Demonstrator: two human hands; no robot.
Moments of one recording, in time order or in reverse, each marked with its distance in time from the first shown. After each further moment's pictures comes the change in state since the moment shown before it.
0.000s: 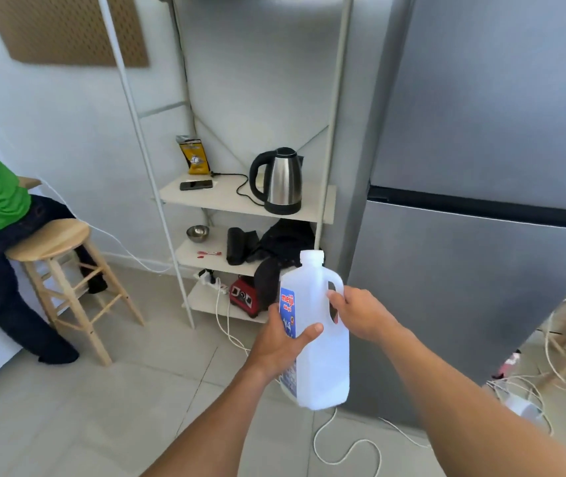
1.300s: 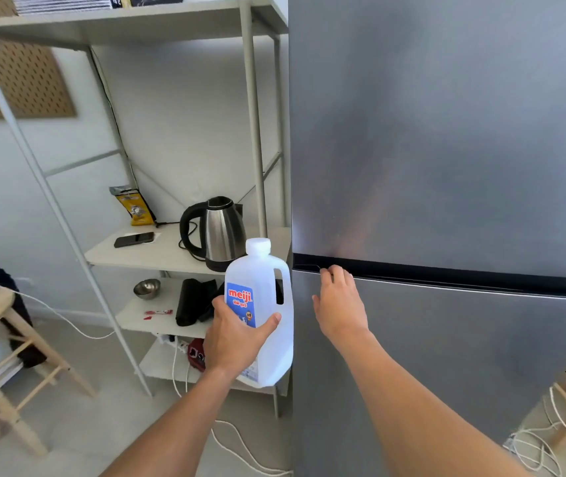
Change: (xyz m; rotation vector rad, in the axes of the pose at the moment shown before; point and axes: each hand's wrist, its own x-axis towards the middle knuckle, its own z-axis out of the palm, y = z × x) left_hand 0.209 0.131 0.088 0.337 0.488 0.086; right_hand 0.176 0.092 -0.150 -0.380 0.476 -0.098
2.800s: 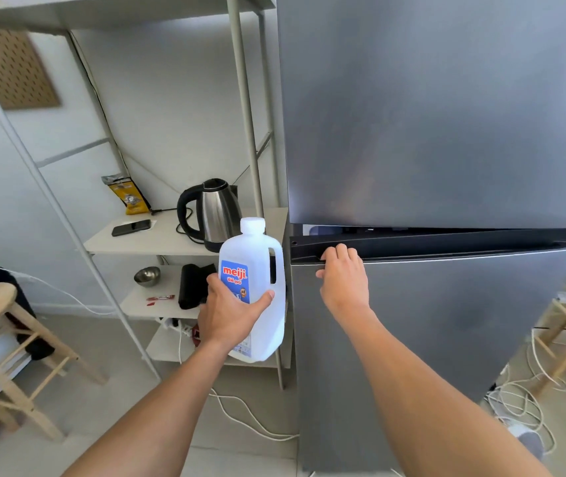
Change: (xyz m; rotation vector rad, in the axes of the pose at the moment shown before) left_hand -0.021 -0.006 -0.029 0.094 -0.031 0.026; right_hand -0.029 0.001 0.003 0.038 0.152 0.039
